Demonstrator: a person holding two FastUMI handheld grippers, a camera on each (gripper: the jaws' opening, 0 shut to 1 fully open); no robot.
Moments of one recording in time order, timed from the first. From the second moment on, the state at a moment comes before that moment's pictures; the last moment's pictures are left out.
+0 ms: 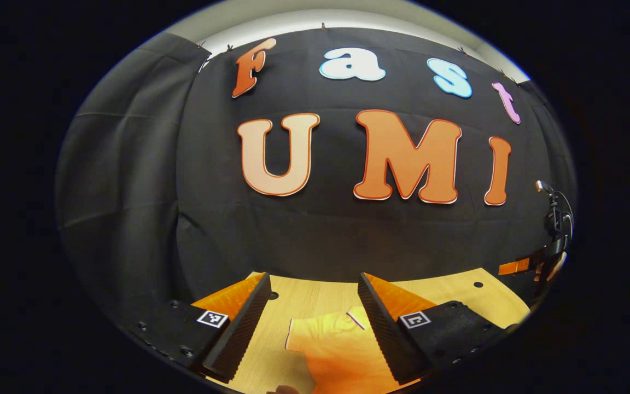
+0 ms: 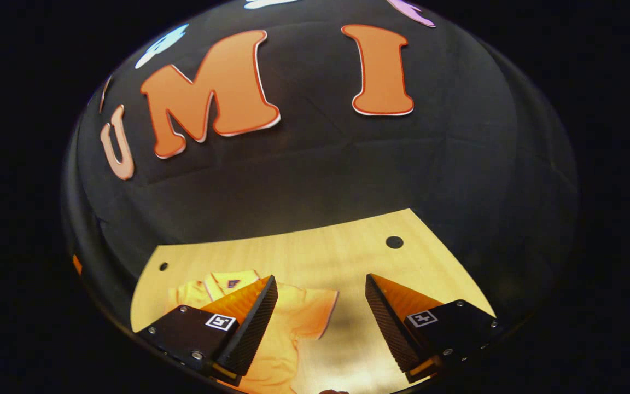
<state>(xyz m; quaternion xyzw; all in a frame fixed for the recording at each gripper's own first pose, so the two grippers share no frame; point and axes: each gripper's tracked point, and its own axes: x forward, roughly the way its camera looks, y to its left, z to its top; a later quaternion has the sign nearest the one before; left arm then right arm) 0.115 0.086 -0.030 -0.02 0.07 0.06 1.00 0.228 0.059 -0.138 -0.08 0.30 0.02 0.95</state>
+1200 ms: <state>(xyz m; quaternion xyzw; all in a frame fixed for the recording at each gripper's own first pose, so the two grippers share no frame) 0.145 0.166 -0.104 -0.02 0.14 0.11 0.98 0.252 0.031 -0.355 -0.16 0.57 -0.05 0.81</state>
